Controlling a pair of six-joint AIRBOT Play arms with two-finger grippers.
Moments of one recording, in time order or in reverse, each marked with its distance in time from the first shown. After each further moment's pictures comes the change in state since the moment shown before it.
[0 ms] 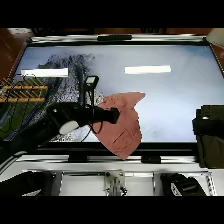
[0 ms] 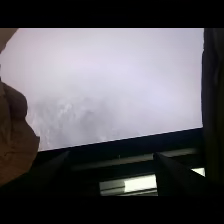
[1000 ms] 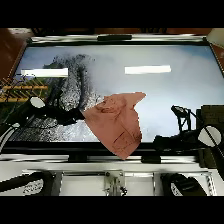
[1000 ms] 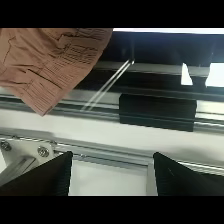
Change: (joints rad) left arm 0.737 -0.177 -0.320 -0.701 -0.158 0.690; right arm 0.000 -0.093 -0.374 0.460 -0.022 -0.037
